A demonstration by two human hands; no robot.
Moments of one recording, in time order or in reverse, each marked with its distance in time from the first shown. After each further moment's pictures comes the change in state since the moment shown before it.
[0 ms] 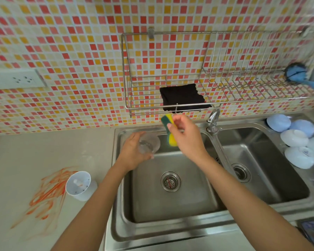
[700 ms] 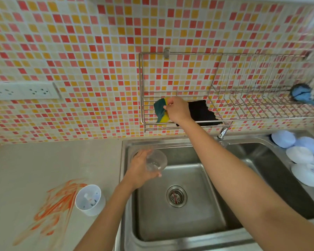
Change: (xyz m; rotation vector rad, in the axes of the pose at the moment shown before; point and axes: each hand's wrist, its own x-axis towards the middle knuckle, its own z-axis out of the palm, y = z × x) left_hand -0.007 -0.020 -0.010 -0.100 -0.046 -0.034; right_hand 0.147 -0.036 0.055 -0.342 -0.062 0.186
